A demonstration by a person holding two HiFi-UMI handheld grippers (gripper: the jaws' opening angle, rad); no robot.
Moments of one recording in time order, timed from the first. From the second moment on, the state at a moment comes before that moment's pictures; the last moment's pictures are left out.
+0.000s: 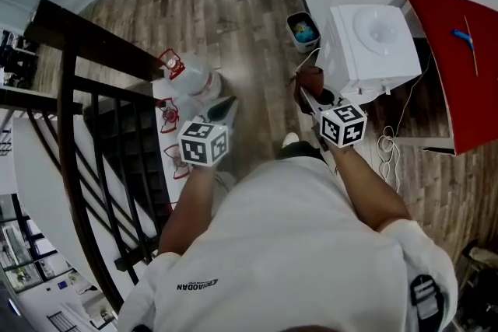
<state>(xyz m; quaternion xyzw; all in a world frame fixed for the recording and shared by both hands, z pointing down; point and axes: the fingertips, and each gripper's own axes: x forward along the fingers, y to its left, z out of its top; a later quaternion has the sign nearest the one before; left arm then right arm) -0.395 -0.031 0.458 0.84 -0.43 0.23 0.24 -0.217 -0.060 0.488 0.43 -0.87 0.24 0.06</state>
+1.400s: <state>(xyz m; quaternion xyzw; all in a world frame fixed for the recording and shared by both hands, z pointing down) -0.197 -0.275 0.488 0.94 0.03 0.32 0.10 -0.107 -0.142 0.466 0.75 -0.55 0.33 -0.16</state>
